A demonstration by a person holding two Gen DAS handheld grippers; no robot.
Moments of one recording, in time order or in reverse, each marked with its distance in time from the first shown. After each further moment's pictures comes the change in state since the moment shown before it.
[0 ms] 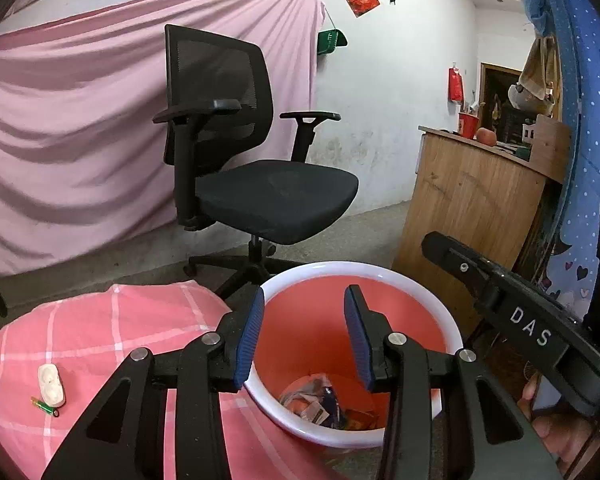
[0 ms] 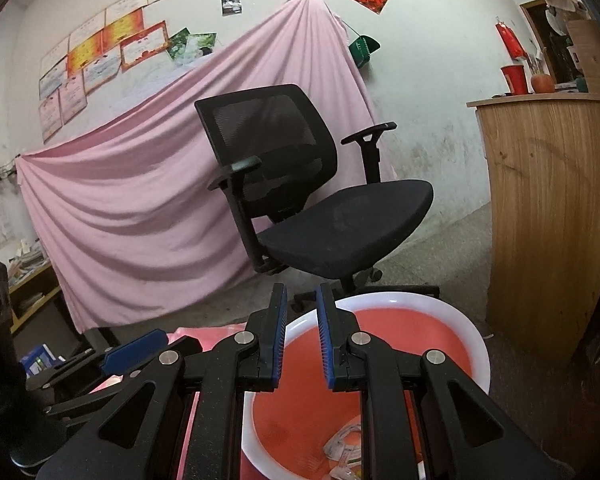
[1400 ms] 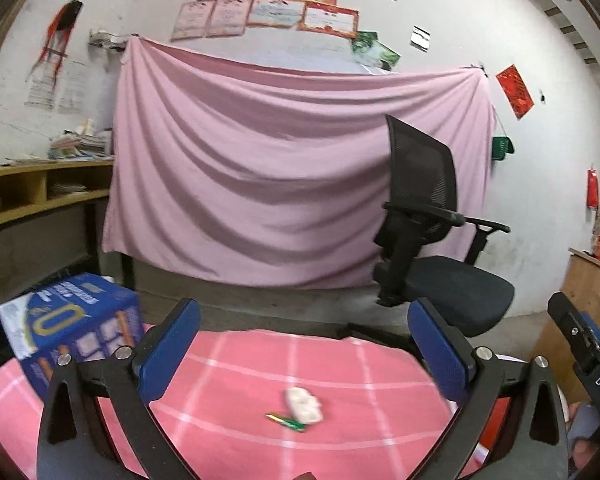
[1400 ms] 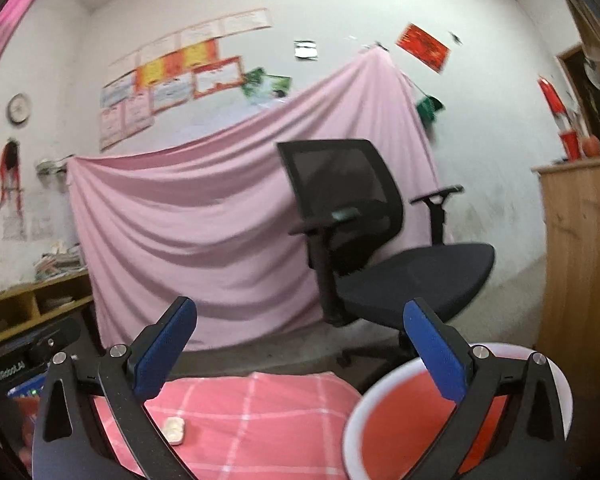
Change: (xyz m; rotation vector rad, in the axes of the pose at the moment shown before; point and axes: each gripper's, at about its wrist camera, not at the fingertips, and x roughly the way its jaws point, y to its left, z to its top) left arm -0.172 0.156 -0.034 -0.265 -0.318 0.551; right arm -0.005 0.127 -0.018 -0.154 -0.234 0.166
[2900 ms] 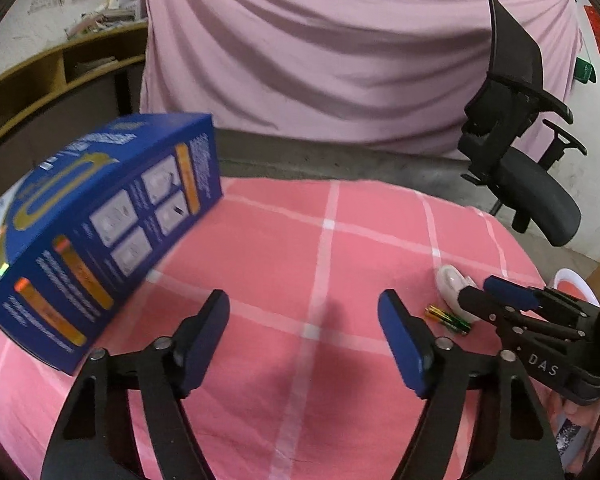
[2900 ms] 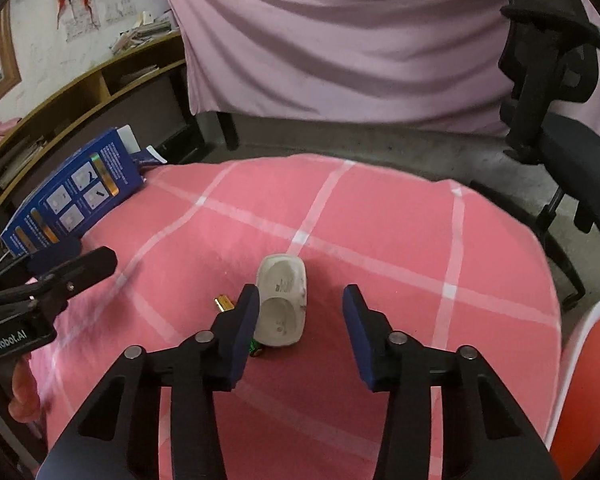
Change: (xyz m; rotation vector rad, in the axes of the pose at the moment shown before) left arm 0.094 0.112 -0.087 -0.073 0.561 0.134; right arm 0.156 0.118 -0.125 -0.234 0.892 0.401
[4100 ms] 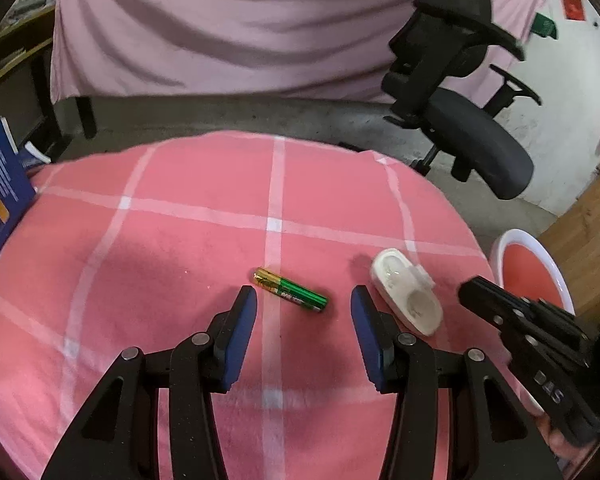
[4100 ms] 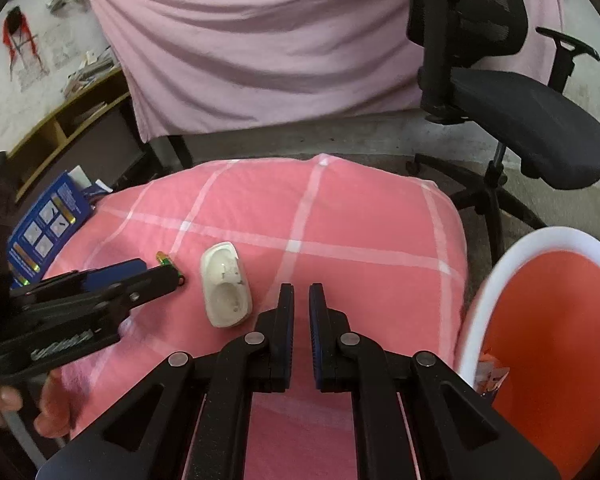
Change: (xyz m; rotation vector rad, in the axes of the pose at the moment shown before) left arm 0.059 -0.118 0.031 0.080 0.200 -0.191; right arm -0.048 -0.085 -0.027 0.173 -0.034 -0.093
